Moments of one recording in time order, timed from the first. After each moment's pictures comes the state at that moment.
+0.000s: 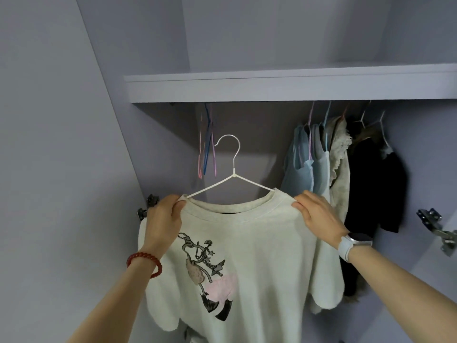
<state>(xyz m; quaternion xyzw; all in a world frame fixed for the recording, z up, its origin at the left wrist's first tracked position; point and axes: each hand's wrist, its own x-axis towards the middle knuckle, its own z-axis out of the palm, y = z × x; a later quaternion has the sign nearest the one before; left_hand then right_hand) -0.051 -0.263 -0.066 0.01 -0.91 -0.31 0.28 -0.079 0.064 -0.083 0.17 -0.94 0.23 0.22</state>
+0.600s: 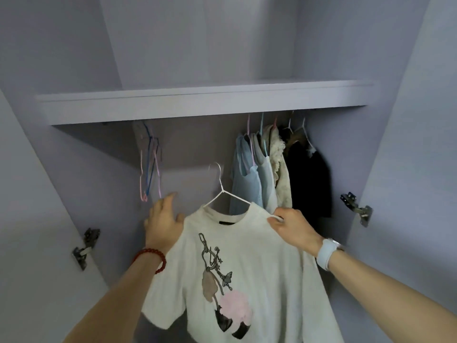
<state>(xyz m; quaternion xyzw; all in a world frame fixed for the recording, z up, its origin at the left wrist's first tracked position) -0.109 -0.193 -0.075 -0.05 -0.93 -0.34 0.16 -0.032 0.078 -0.071 -0.03 -0.95 0.29 0.14</state>
